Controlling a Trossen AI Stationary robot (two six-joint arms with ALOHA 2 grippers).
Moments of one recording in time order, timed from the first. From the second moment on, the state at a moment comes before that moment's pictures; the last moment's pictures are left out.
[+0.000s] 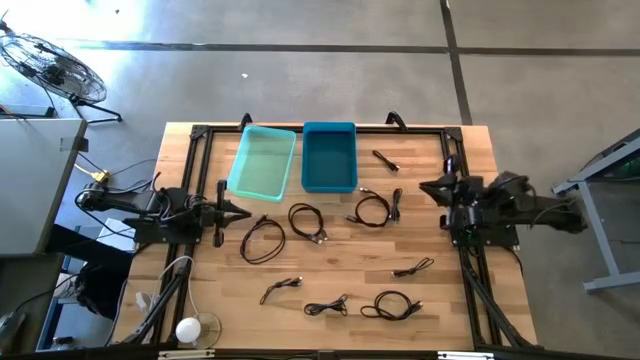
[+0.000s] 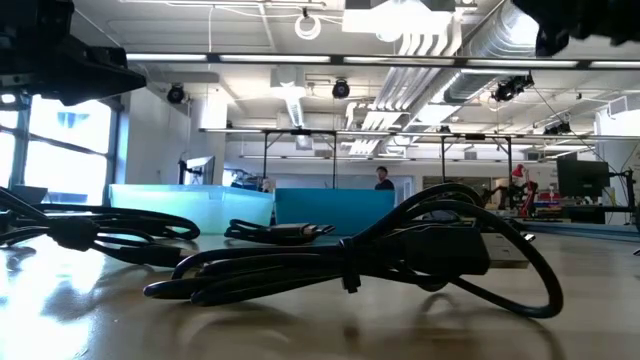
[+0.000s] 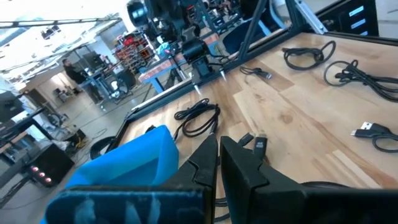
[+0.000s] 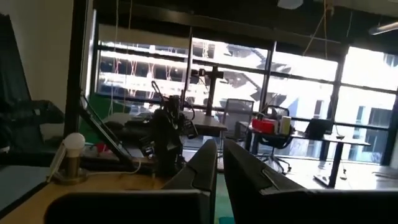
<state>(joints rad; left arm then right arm) -0.20 0.01 0.07 -0.12 -0.19 0.47 -0.04 0.12 0.29 0.09 0.04 -0.15</state>
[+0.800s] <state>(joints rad) -0.20 0.01 0.08 -0.14 -0.22 0.55 -0.04 1.15 1.04 -0.80 0.17 0.04</state>
